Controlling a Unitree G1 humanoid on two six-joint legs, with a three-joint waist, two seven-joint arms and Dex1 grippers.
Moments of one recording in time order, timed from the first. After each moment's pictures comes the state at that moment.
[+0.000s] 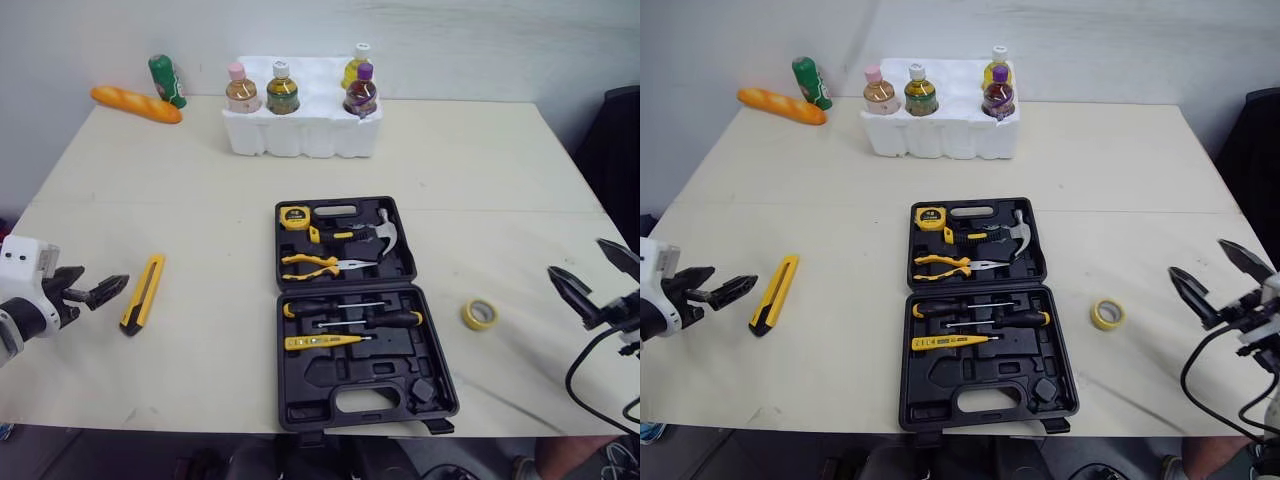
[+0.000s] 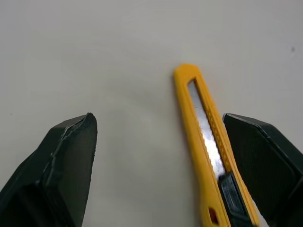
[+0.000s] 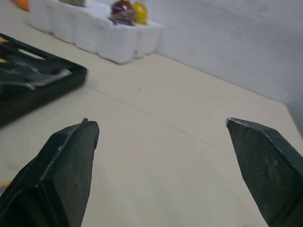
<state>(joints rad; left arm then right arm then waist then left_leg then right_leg) -0.03 0.93 0.56 -0.05 -0.52 0.85 -0.54 -0.07 -0.73 -0.55 0.31 0.58 -0.26 1.07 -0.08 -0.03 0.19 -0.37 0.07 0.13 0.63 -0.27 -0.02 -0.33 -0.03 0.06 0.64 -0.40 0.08</state>
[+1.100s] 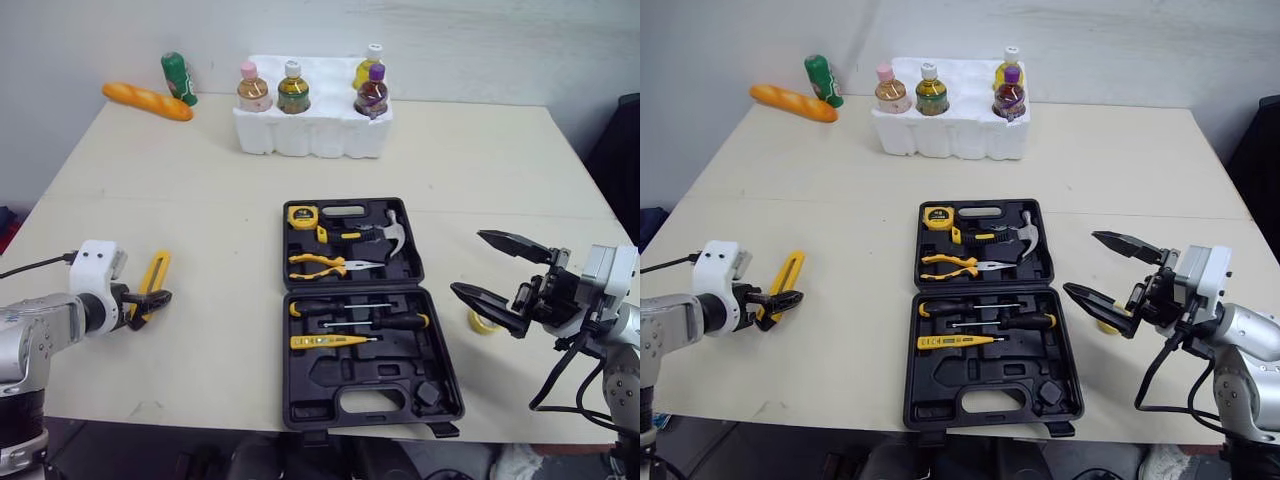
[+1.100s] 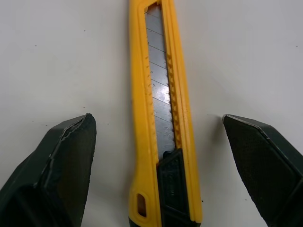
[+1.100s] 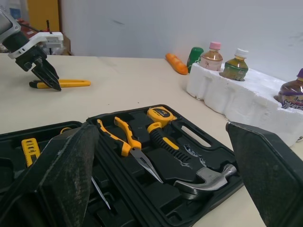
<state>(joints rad) -0.22 0.81 0.38 -0.23 -0.46 1.29 -0.34 -0.04 -0.70 -0.35 -0.23 0.70 0.02 1.12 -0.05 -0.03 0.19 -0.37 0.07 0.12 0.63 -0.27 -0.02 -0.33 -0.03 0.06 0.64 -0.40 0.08</state>
